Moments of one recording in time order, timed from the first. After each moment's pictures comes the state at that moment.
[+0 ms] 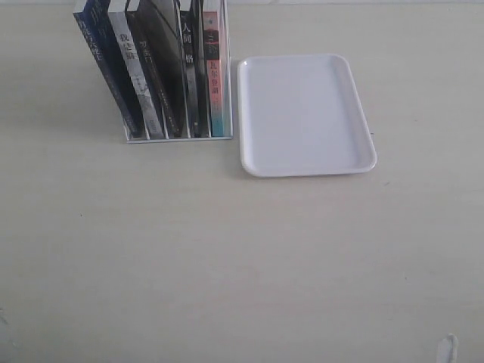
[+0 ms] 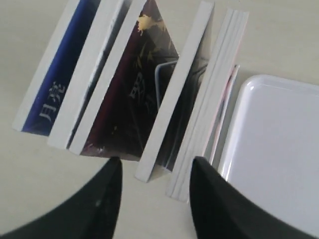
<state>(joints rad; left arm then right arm) -0.01 0.00 0.00 -0.10 0.33 -0.24 0.76 1.88 -1.90 -0.01 1.04 0.43</state>
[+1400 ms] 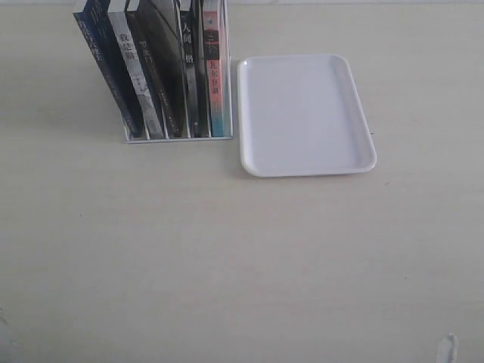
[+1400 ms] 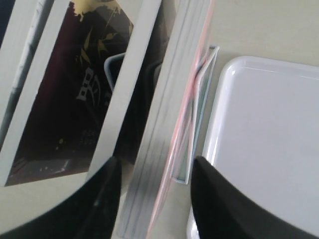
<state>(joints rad) -0.01 0.00 0.00 -0.10 0.33 -0.24 0.71 1.97 -1.90 -0.01 1.04 0.45</state>
